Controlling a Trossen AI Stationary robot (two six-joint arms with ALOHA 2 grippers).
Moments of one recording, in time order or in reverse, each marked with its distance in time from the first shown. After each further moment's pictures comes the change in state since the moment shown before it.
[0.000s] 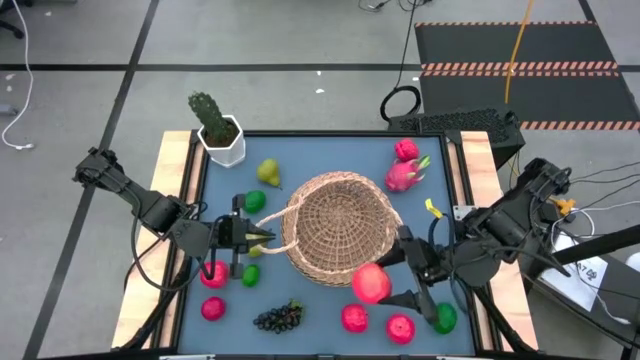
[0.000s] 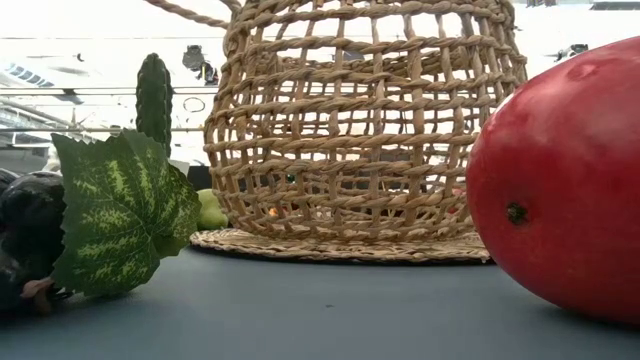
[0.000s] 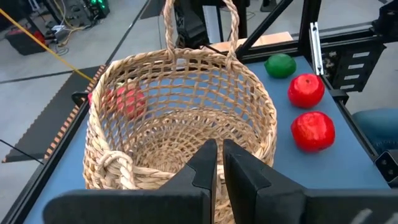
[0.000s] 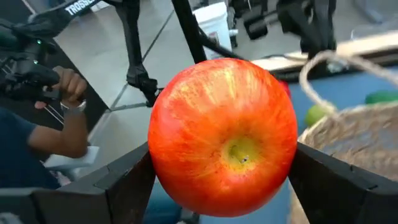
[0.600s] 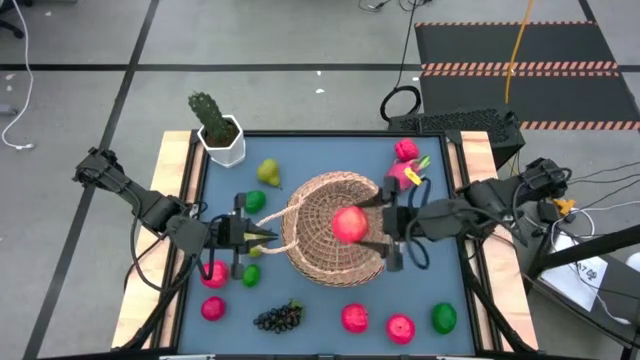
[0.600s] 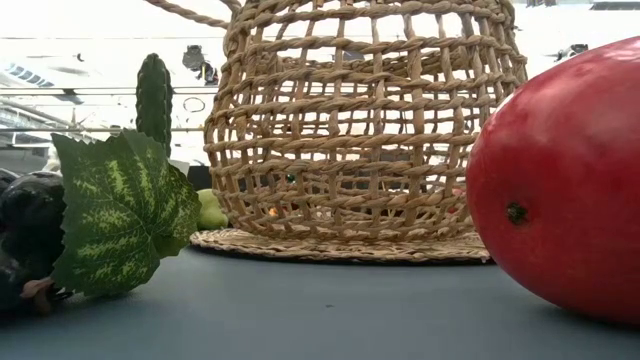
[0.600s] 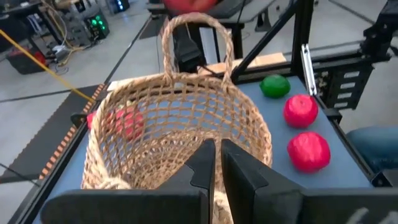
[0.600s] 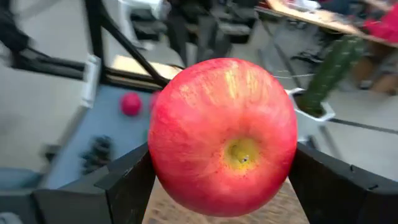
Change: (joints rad) left arm 0.004 0.002 0.000 0.115 -0.001 0.076; right arm -0.255 0.017 0.042 -0.095 0.089 -0.519
